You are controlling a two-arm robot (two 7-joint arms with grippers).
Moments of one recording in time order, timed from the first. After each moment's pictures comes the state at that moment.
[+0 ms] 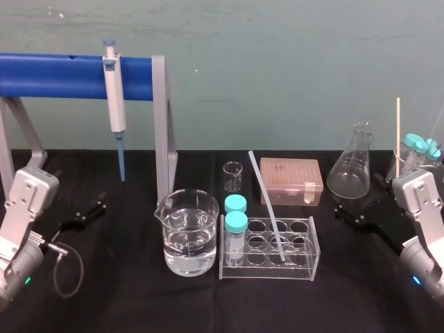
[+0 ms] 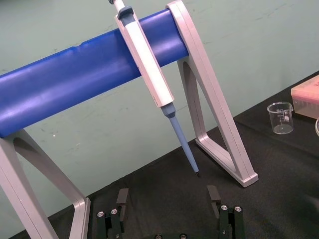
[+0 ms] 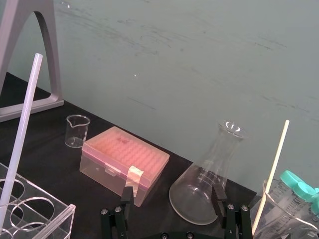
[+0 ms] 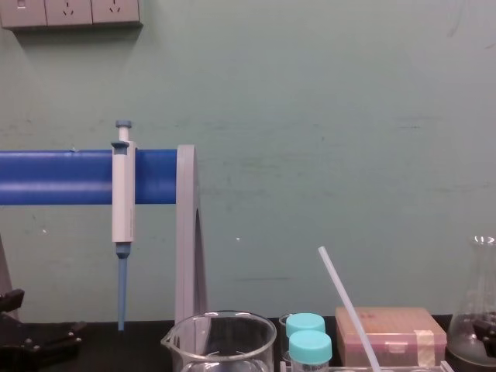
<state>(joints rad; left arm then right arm) -0.20 0.60 0.45 -1.41 -0.25 -0.12 0.03 0.20 0.60 -0.45 -1.41 0.25 -0.12 -0.03</state>
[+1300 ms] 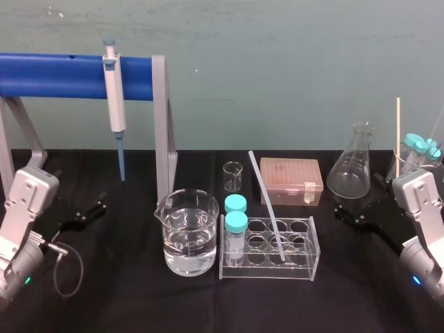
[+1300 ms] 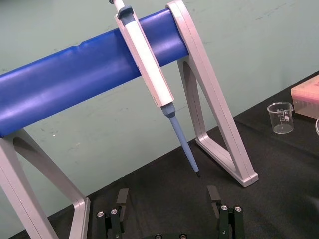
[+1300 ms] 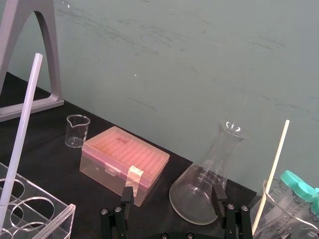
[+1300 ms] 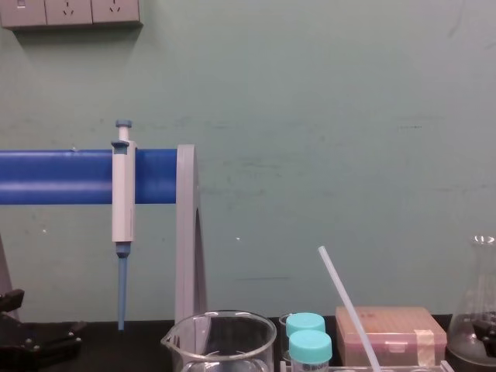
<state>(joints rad) -0.20 0.60 0.45 -1.41 -0.25 -0.12 0.03 0.20 0.60 -0.45 -1.41 0.25 -0.12 -0.03</state>
